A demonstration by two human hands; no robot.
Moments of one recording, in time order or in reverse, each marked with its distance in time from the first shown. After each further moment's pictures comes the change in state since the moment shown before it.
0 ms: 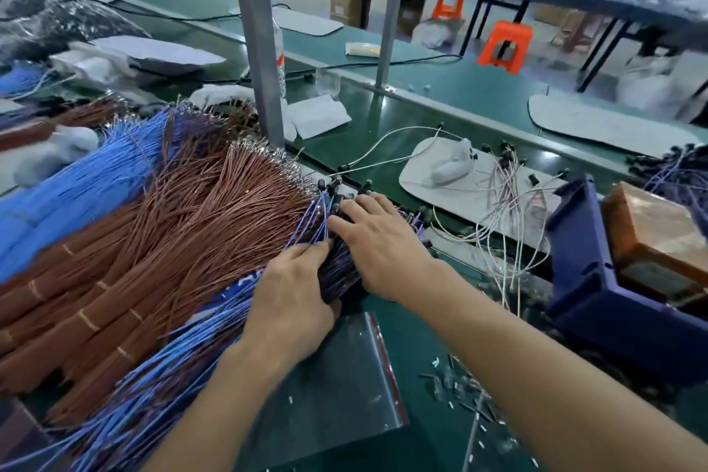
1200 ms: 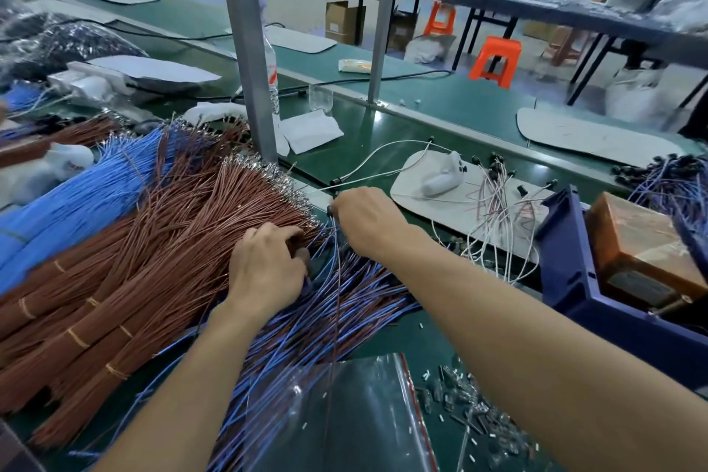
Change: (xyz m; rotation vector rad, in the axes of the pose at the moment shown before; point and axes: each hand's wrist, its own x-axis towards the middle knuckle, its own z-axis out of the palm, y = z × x) left_hand 0.058 -0.020 -0.006 0.093 0.046 -0.201; right_hand 0.043 0.018 -0.029 0.146 -0.060 0.239
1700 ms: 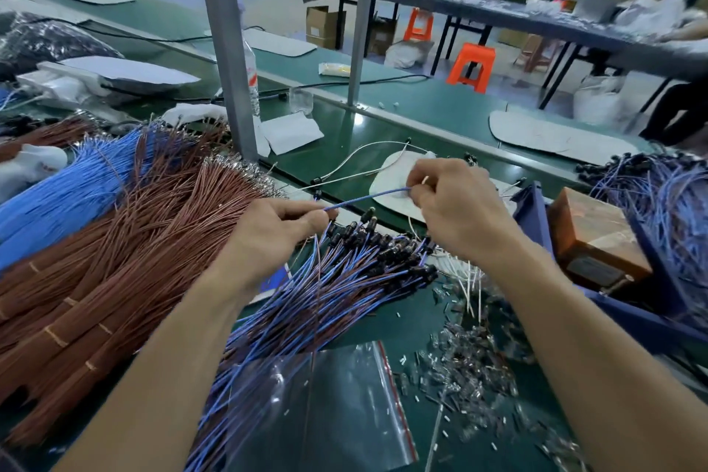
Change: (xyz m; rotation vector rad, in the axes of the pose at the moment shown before) left_hand -0.007 0.044 -0.045 -0.917 -0.246 0.084; right_hand -0.100 0.060 -0.065 0.428 0.317 0.328
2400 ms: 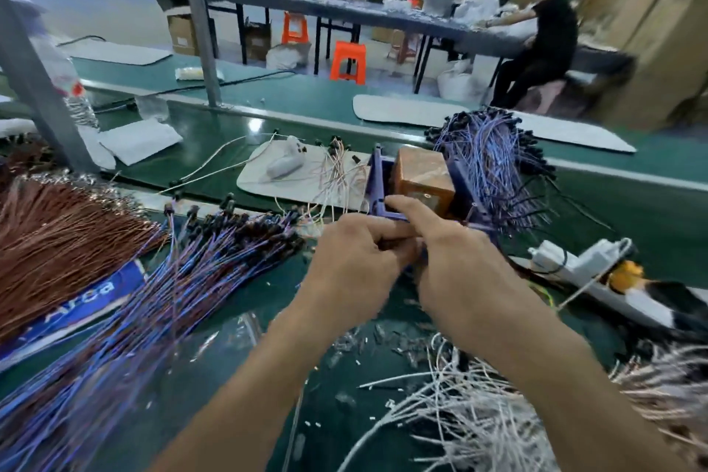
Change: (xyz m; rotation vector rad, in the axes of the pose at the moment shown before) left_hand -0.111 0.082 0.205 0.025 -0.424 0.381; right_hand -0.197 0.052 -0.090 -0.130 0.026 0.234
